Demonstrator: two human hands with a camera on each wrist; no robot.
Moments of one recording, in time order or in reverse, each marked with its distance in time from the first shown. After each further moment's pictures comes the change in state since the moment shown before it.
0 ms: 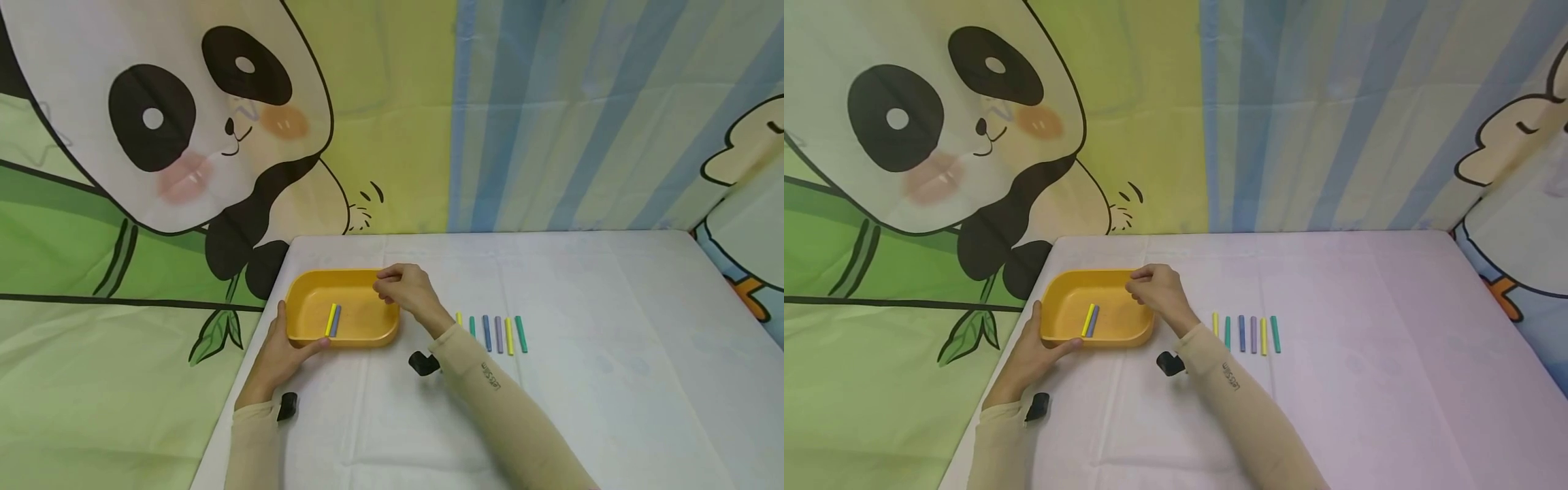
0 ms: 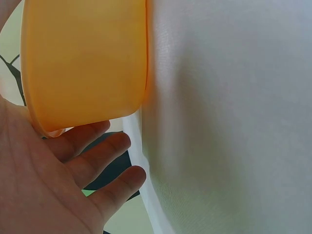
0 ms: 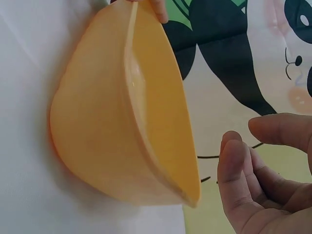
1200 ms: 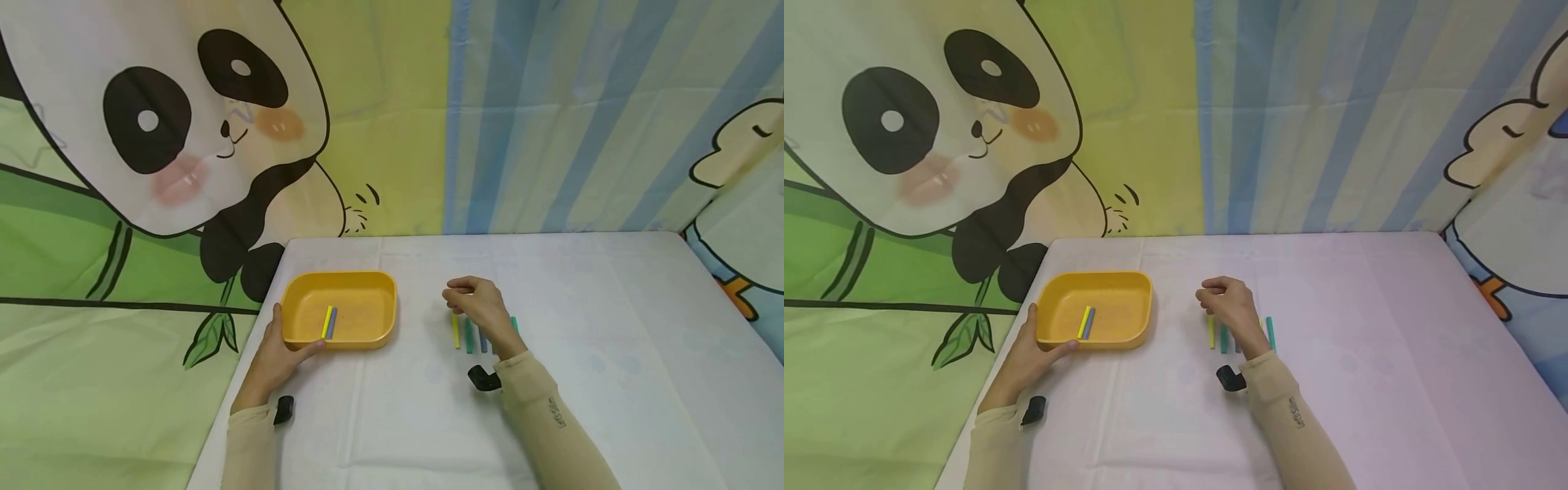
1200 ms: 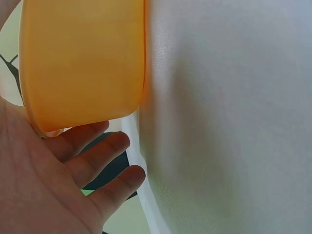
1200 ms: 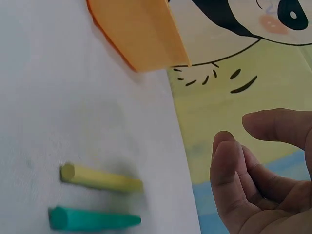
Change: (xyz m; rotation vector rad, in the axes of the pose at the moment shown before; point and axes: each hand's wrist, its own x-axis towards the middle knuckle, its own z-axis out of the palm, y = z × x) left_hand 0.001 -0.001 0.000 -0.004 -0.004 -0.021; right_hand -0.045 0.057 -0.102 -0.038 0.174 0.106
